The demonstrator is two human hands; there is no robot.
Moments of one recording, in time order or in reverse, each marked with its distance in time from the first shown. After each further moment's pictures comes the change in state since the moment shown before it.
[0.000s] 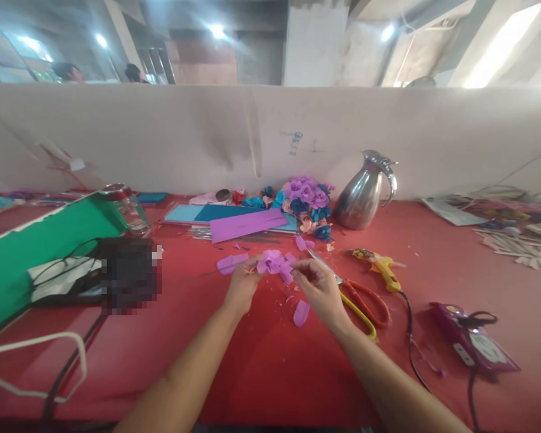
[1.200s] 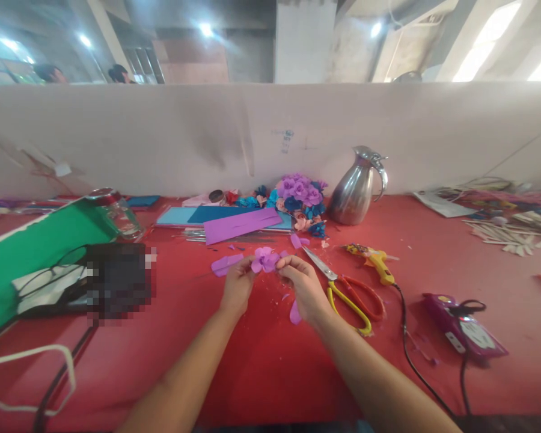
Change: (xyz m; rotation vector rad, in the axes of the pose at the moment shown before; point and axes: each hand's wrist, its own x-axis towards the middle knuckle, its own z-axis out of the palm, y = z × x) left_hand -0.001 0.002 0.004 0.035 0.087 0.073; right_hand 0.008 -0.007 0.027 0.444 0.010 0.260
